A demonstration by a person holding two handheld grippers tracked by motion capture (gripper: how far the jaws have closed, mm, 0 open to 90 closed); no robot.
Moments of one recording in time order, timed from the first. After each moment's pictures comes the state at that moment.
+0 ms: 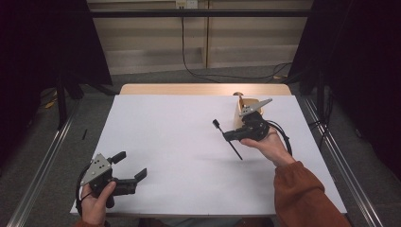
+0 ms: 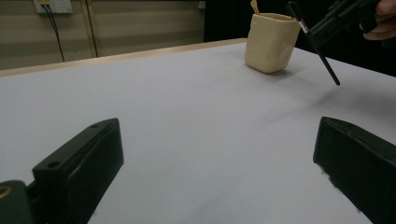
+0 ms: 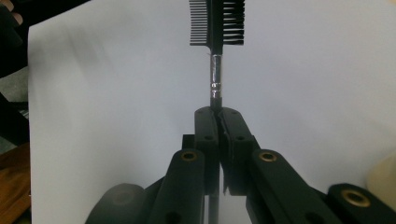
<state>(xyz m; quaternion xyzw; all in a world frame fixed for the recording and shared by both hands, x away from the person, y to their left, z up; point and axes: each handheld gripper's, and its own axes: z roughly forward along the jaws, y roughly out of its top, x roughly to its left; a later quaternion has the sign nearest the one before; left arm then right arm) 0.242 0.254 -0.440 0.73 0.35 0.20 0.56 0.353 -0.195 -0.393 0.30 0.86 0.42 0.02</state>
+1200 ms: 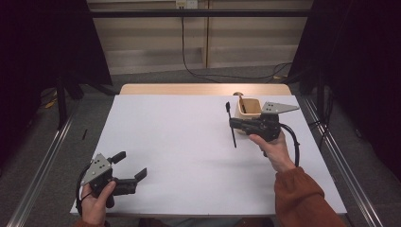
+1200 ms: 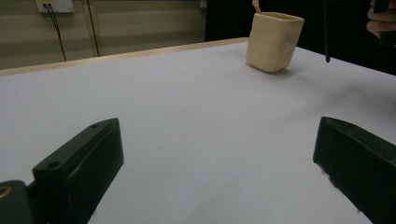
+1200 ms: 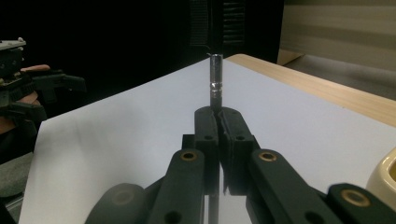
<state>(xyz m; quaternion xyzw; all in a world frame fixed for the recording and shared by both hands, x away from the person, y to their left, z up) 0.242 0.254 -0.440 0.73 0.35 0.20 0.55 0.336 -0.221 -0.389 0.30 0.74 0.59 0.11</state>
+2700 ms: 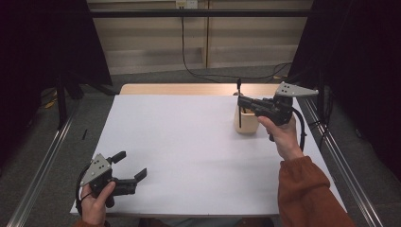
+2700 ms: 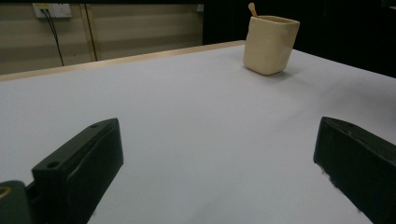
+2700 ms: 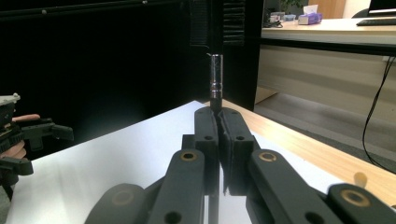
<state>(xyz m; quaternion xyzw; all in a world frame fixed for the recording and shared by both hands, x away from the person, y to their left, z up) 0.242 0.255 -0.440 0.73 0.34 0.20 0.56 0.343 -0.236 -0.333 0.30 0.70 0.62 0.17</state>
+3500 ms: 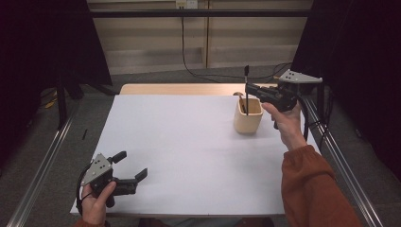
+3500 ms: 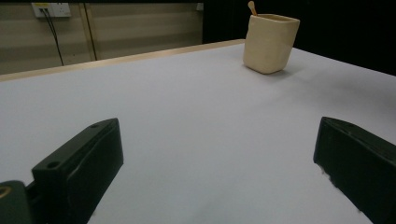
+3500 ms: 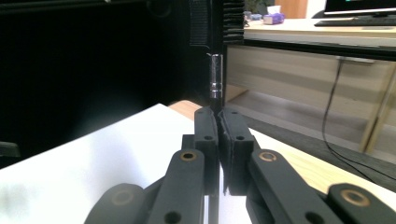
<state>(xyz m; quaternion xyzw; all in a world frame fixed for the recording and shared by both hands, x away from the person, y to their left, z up) 0.243 0.253 -0.440 0.73 0.34 0.20 0.56 0.375 -0.255 -0.326 0.34 0.69 0.60 0.21</state>
